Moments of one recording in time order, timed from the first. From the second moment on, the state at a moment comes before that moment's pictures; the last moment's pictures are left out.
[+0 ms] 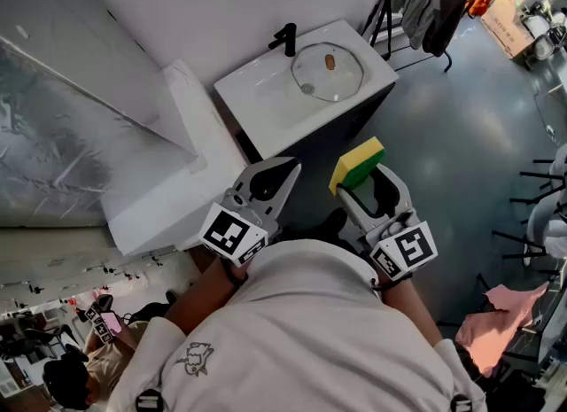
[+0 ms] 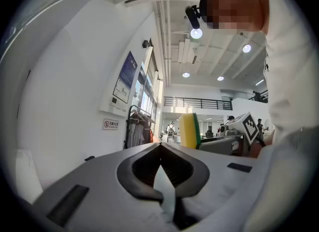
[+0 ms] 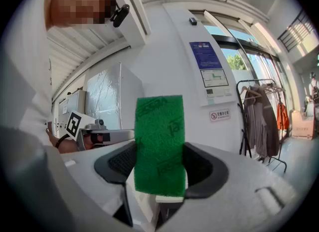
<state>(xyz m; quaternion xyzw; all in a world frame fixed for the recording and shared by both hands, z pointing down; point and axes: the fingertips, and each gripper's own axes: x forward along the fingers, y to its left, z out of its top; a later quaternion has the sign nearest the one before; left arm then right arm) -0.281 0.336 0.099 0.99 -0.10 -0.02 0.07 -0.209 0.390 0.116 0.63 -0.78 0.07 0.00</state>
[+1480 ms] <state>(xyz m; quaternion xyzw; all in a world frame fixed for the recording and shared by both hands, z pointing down) -0.035 0.277 0.152 0.99 -0.10 0.03 0.08 0.049 0.349 0.155 0.63 -0.77 0.10 -0.01</state>
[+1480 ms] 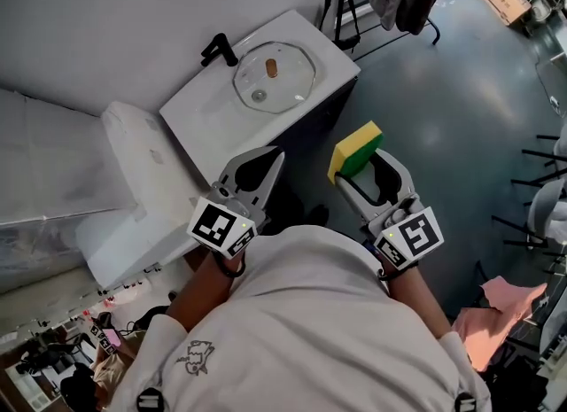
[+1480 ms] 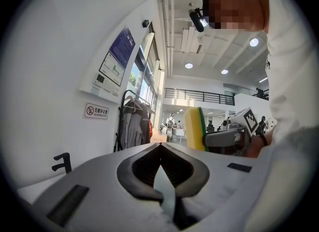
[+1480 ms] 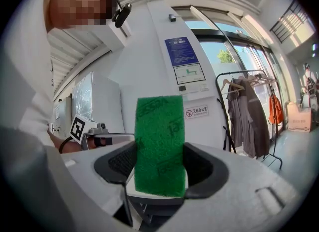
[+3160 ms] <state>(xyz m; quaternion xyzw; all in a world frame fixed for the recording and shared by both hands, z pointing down) -0.068 0.011 0.213 0.98 -0.13 0.01 0.16 0.032 0.073 0.198 0.58 -0.81 0.12 0.06</state>
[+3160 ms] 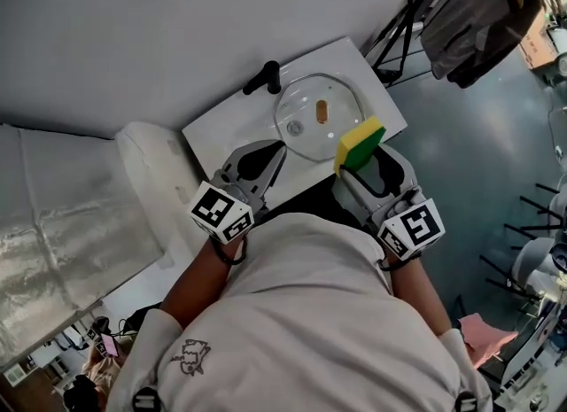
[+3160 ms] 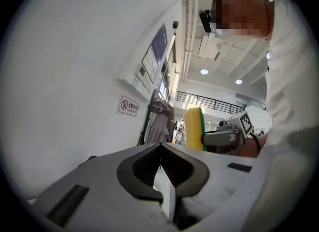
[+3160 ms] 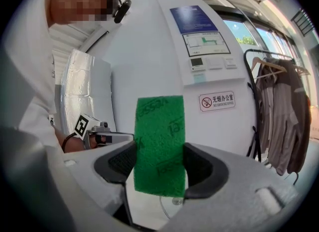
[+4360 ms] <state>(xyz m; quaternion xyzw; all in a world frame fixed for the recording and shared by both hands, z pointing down) -0.063 -0.064 0.507 0.84 -0.17 0.13 0.50 0.069 -0.003 0.381 0.47 -0.83 0.21 0.22</state>
